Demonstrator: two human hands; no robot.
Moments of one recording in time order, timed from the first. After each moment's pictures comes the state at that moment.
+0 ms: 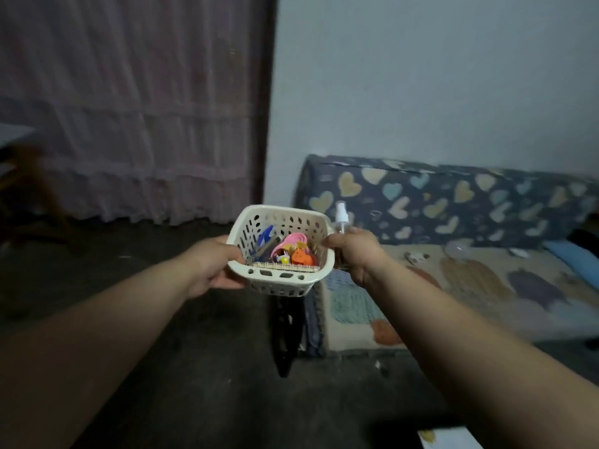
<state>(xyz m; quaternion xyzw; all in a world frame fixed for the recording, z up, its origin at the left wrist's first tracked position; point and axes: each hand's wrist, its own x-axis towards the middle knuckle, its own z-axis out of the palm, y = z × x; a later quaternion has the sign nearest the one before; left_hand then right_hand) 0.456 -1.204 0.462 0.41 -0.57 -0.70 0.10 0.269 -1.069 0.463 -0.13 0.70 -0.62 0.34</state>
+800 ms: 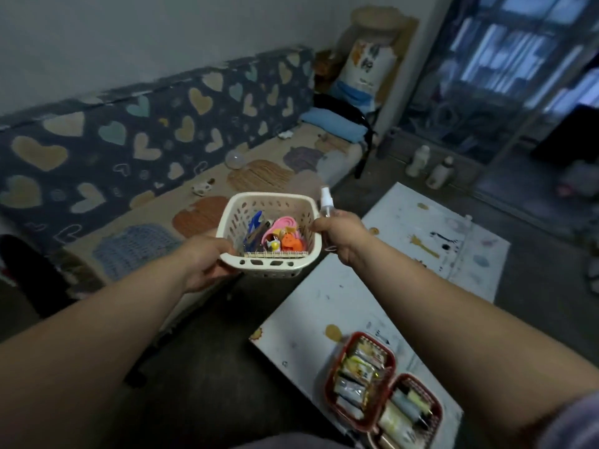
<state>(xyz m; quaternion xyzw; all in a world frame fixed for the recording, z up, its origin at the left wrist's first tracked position) 0.138 -0.792 0.400 0.24 -0.62 -0.72 -0.18 0.099 -0.572 0.416 0.19 0.71 -0.67 0.13</state>
